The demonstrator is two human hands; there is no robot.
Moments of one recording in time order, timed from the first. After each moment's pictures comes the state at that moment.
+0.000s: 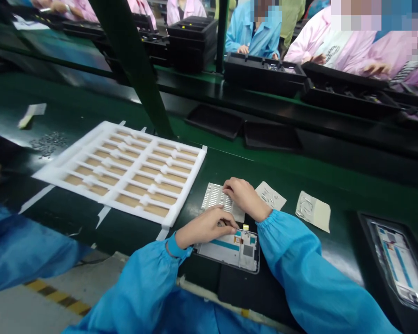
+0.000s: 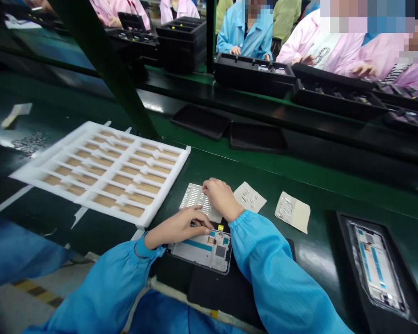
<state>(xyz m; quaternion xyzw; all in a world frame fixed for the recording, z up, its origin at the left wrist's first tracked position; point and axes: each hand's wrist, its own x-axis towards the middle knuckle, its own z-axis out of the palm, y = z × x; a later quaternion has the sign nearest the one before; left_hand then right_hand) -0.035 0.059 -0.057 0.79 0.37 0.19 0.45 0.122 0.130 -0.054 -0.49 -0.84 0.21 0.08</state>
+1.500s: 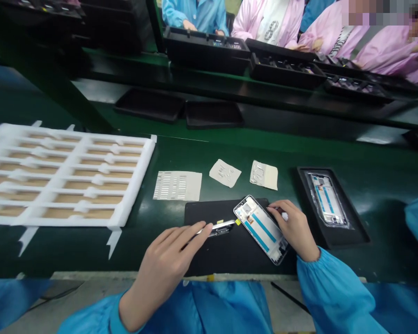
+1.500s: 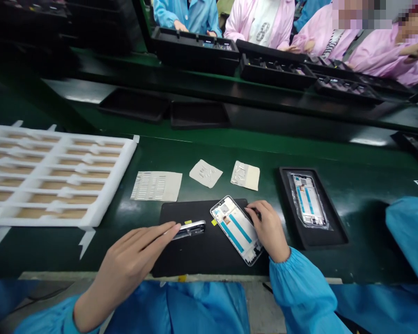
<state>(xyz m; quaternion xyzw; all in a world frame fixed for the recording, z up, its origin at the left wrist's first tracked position) -0.004 -0.031 -0.026 0.90 0.34 0.26 0.01 0.331 -0.043 -0.070 -0.68 -0.67 0.12 0.27</state>
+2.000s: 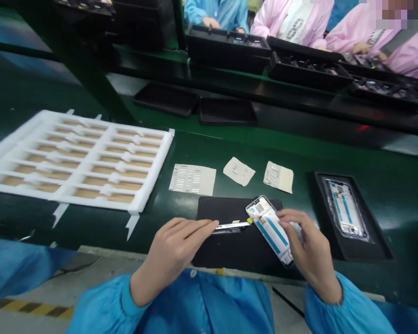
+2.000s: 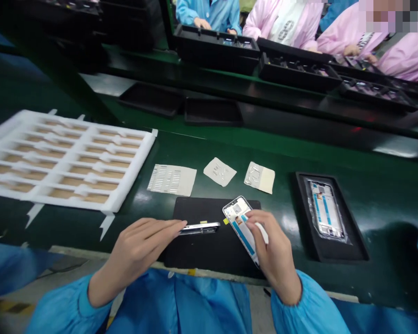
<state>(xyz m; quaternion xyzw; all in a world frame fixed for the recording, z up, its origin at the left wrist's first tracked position) -0.019 -0.033 -0.031 0.89 0.35 0.28 0.09 0.277 -0.065 -0.026 -0.60 -0.69 0.14 0.38</state>
